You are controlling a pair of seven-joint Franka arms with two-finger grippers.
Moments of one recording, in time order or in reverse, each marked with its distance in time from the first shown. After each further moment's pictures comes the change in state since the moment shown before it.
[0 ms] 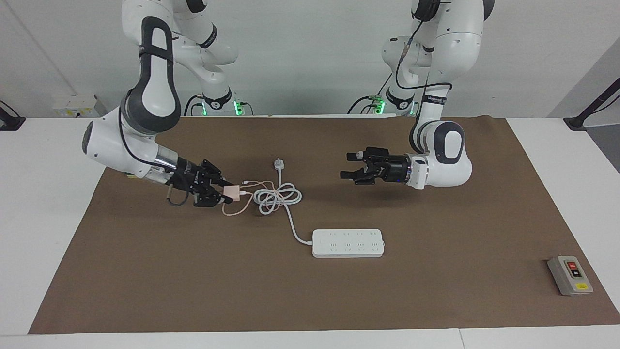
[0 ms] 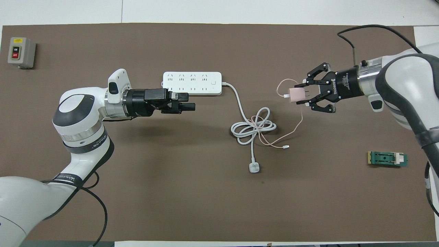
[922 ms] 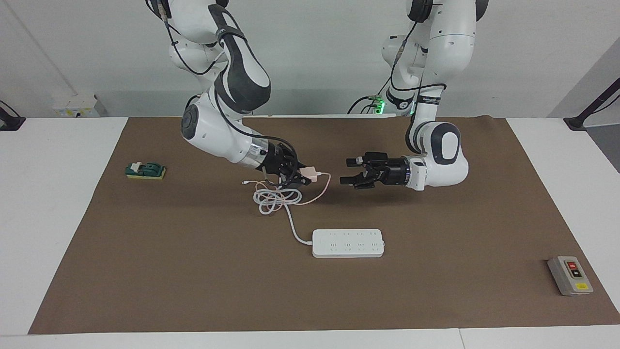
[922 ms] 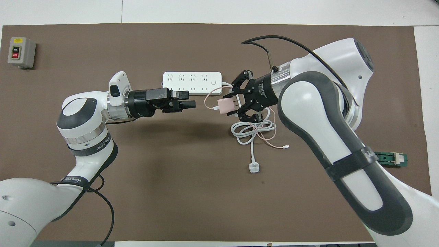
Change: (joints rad) left arm -0.128 0.001 0.133 -0.028 -0.084 0.026 0.049; right arm 0.320 0.035 0.004 0.091 0.015 0.113 0.181
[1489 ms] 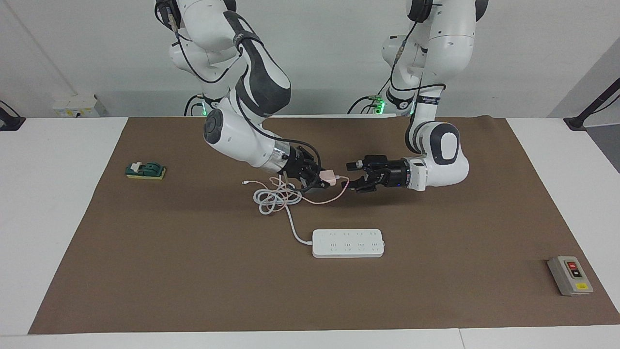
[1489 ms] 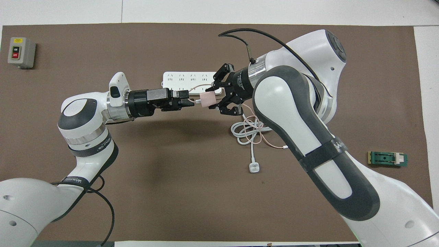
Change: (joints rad) left arm -0.003 0.000 0.001 -0.006 0.000 0.038 0.035; right arm 0.041 0.124 0.000 0.167 0.000 0.003 0.095
